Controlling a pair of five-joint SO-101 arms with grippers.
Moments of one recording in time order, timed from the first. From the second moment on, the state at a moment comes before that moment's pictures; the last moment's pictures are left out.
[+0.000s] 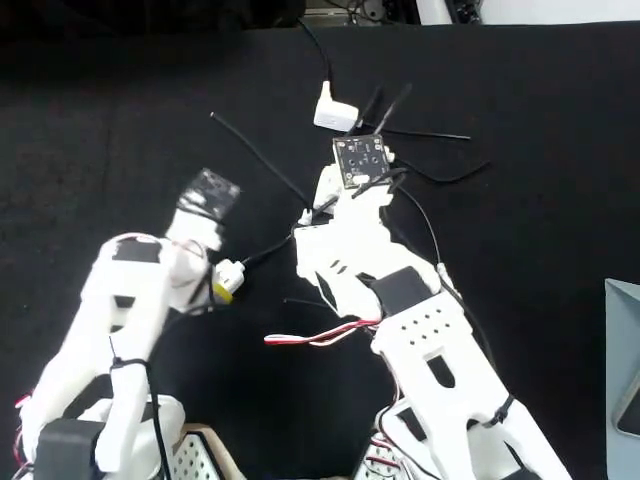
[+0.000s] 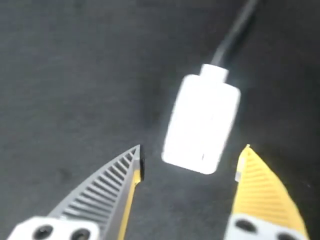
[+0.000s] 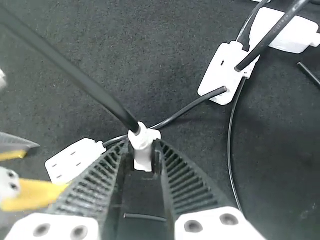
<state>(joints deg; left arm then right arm) -0.4 -26.4 54.2 52.6 -26.8 -26.1 -42.2 54.3 43.6 -16.3</state>
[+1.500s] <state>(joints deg) -29.5 -62.4 75.4 48.0 -8.7 -49.9 -17.8 56.1 17.1 -14.7</state>
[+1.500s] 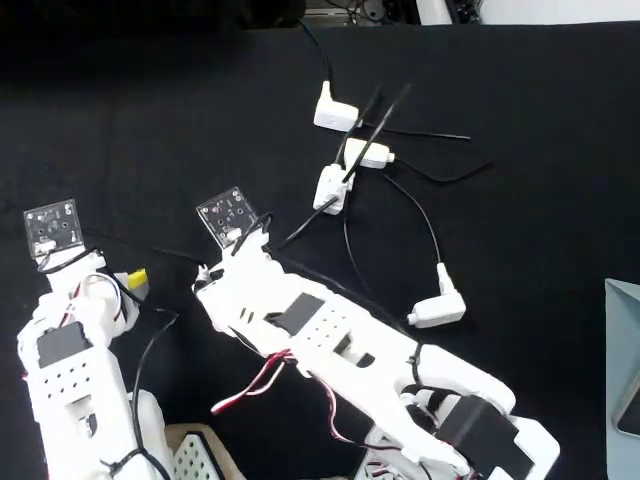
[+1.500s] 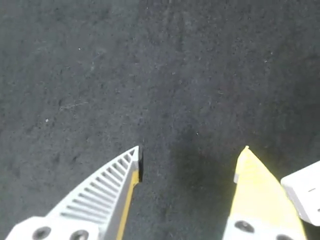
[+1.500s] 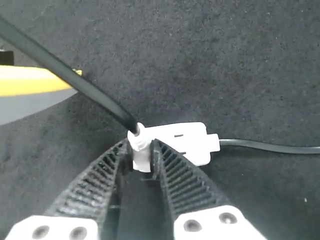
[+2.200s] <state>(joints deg) -29.5 -62.7 75.8 47.9 -8.6 -49.9 -17.2 58.0 9.7 -9.0</state>
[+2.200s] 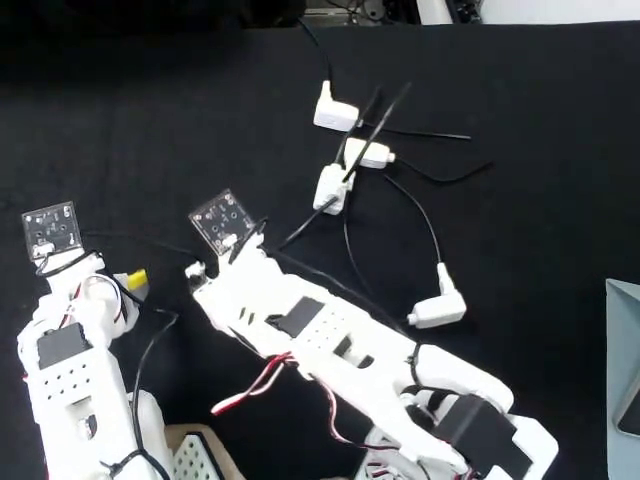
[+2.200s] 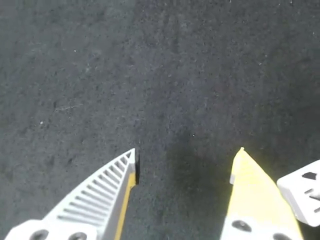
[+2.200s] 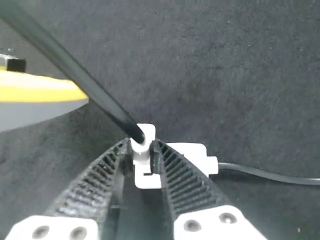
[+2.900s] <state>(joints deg) -29.5 -62.7 75.9 47.9 -8.8 -49.9 -16.4 55.3 19.6 -8.7</state>
